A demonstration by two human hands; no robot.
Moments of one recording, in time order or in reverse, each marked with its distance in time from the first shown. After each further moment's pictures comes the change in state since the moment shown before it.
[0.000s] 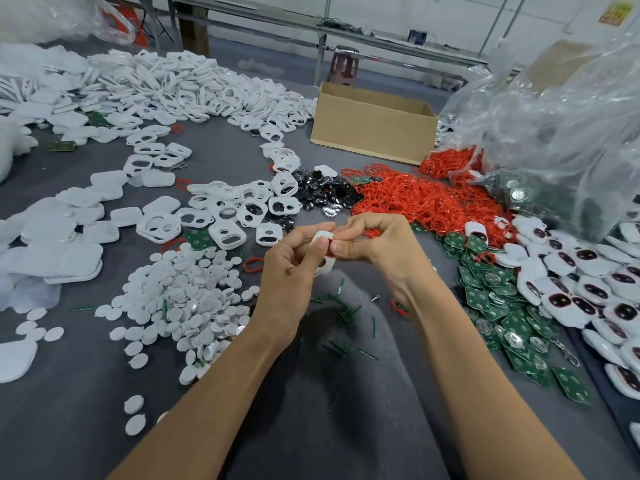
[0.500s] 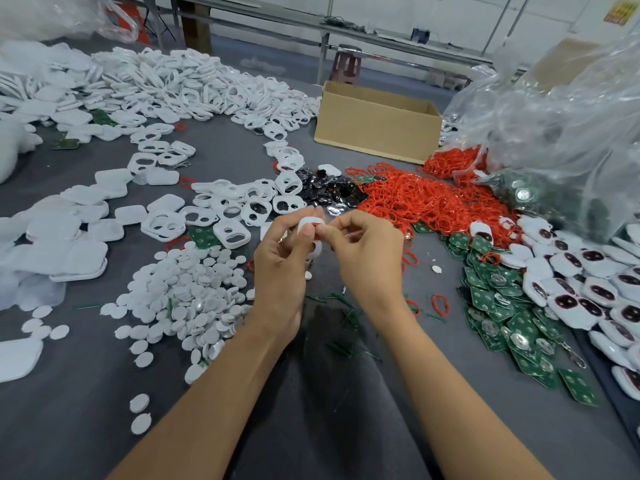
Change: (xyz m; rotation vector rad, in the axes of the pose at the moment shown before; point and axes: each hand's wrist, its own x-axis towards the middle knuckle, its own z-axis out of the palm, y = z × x) left_hand 0.009 -0.003 -0.004 -0.183 0.193 0.023; right_hand -0.004 0.009 0.042 -0.498 0.393 -0.148
